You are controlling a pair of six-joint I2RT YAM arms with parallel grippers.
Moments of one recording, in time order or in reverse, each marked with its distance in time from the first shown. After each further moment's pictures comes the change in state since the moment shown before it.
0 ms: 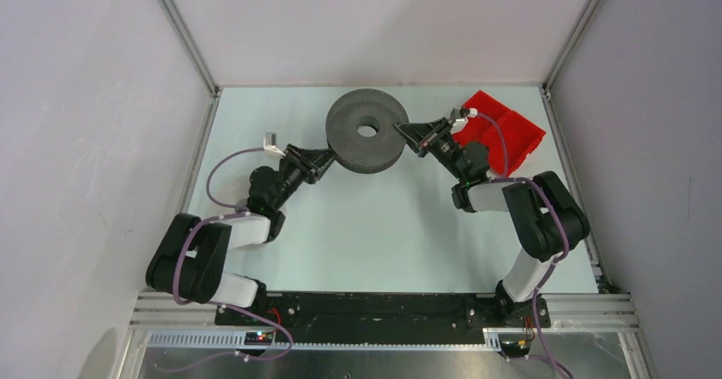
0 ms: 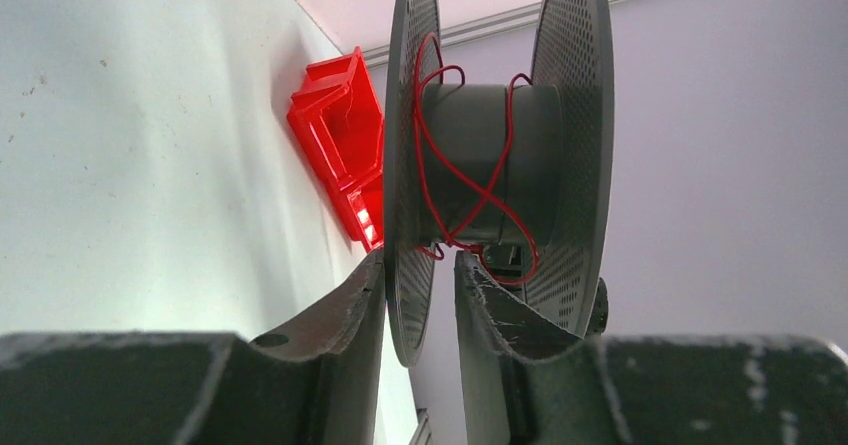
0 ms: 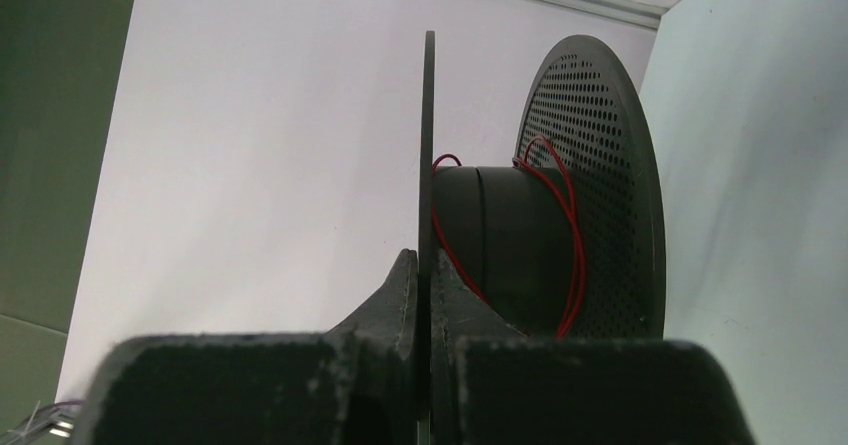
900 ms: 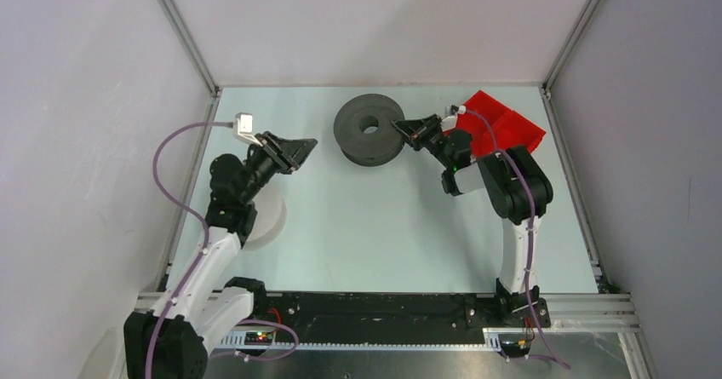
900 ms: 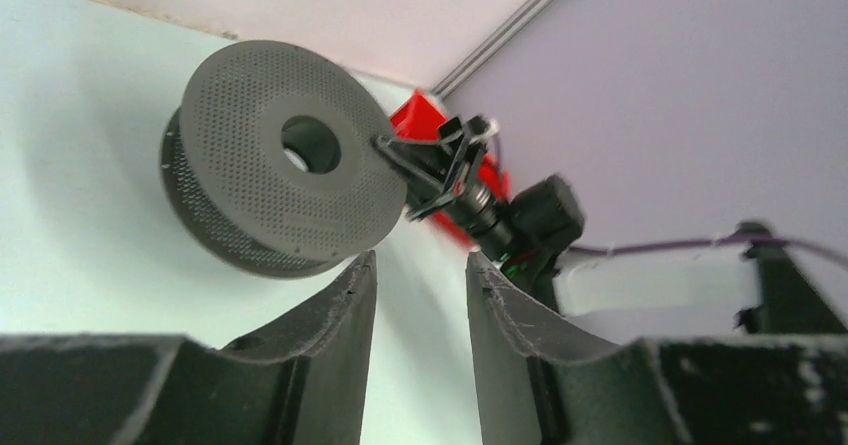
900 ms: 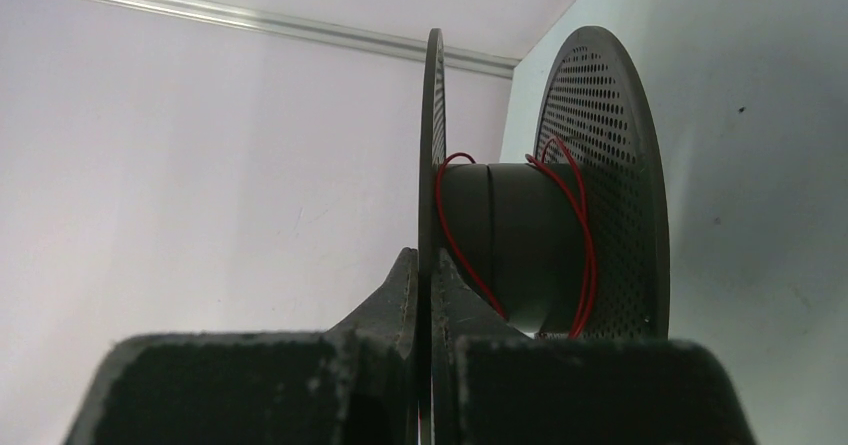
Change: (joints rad) left arm 0.124 -0.507 0.167 -0.650 0.091 0.493; right arm -0.051 0.337 0.218 -0.050 0.023 -0.102
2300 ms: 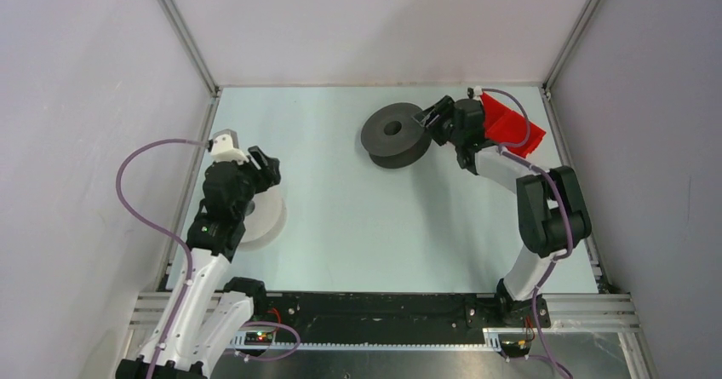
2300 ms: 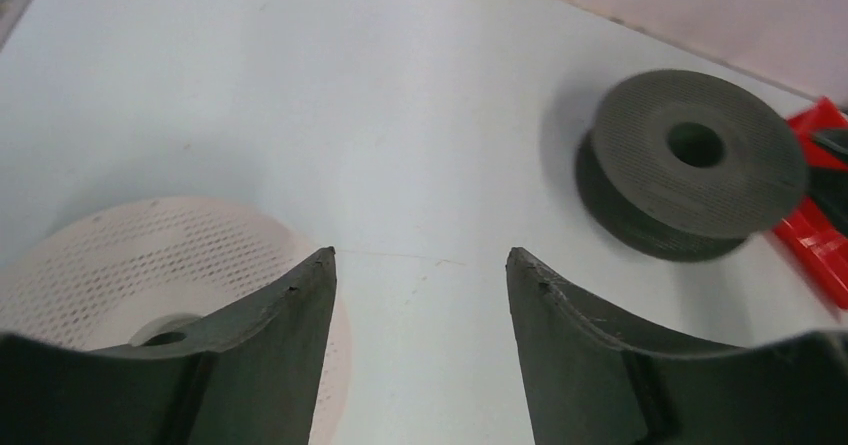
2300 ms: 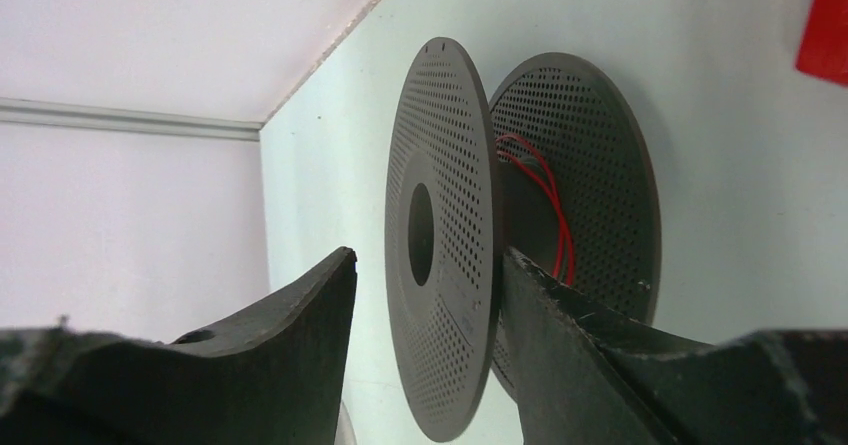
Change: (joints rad) left arm 0.008 -0.213 0.117 -0.698 -0.526 0.459; right arm -0.043 -0.297 0.161 -0.951 0.241 -0.413
